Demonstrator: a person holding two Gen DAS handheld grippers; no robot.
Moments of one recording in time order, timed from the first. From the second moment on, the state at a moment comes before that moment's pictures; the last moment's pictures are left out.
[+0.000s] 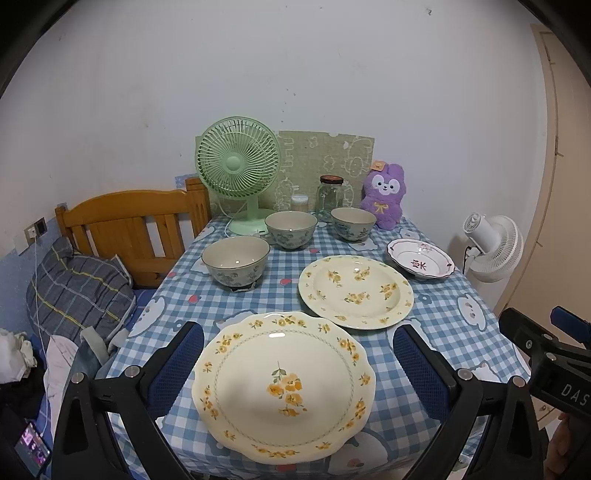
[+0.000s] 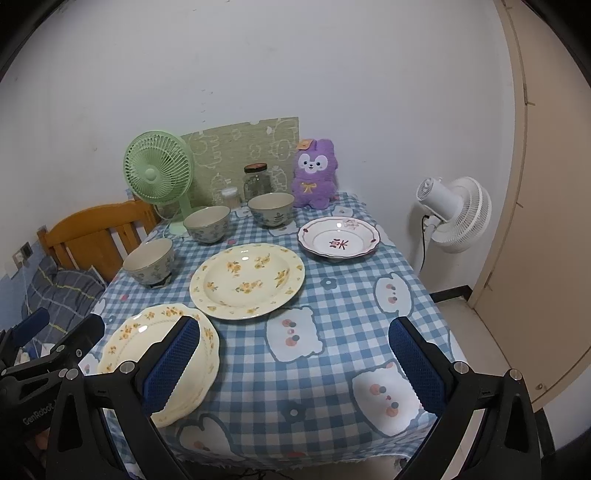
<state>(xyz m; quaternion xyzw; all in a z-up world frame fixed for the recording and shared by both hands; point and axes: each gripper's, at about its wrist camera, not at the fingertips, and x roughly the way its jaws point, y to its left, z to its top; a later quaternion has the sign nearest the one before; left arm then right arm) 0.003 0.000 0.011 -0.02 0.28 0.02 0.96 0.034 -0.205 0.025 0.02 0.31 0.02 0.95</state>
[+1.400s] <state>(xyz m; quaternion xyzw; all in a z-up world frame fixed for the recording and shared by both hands) -0.001 -0.006 0.005 -0.02 0.28 0.02 0.96 0.030 -0.205 0.021 0.02 0.32 0.02 0.95</state>
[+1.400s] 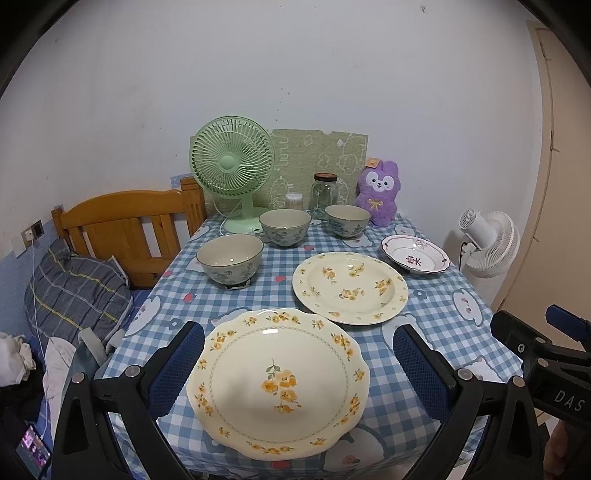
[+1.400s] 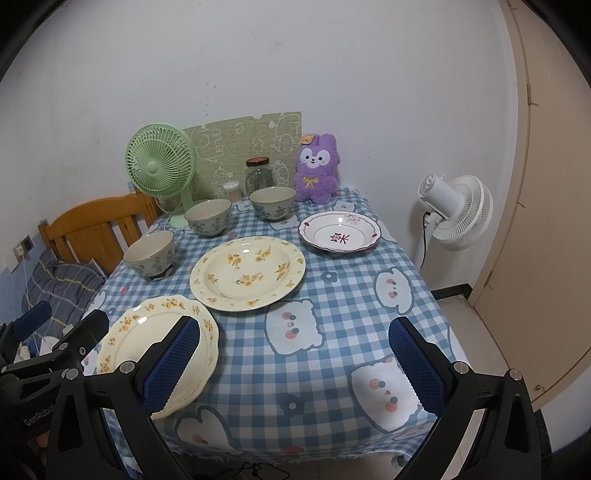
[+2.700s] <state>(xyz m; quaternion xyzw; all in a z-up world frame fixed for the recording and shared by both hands) 0.025 0.019 0.001 0.00 0.31 0.01 0.95 0.057 -0.164 0.021 0.03 0.35 0.03 0.94</state>
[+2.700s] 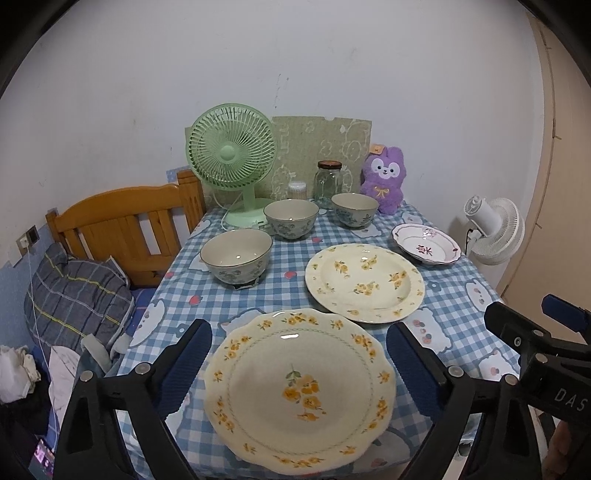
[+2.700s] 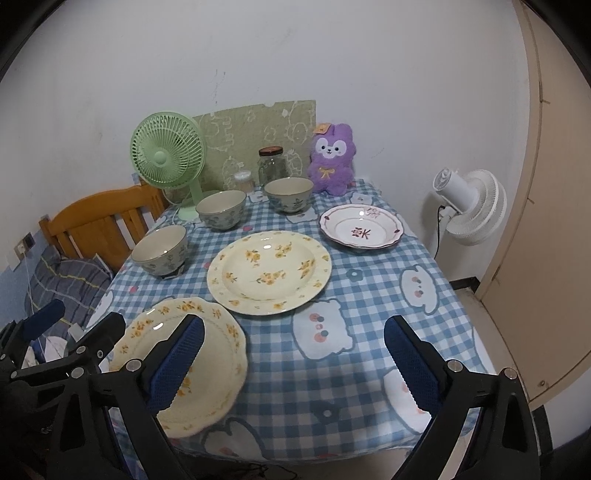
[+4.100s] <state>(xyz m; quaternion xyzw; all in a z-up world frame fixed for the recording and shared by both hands) 0.106 0.092 -0.121 -0.03 0.49 0.00 0.87 0.135 -0.080 -0.115 0.02 0.51 -0.03 0.86</state>
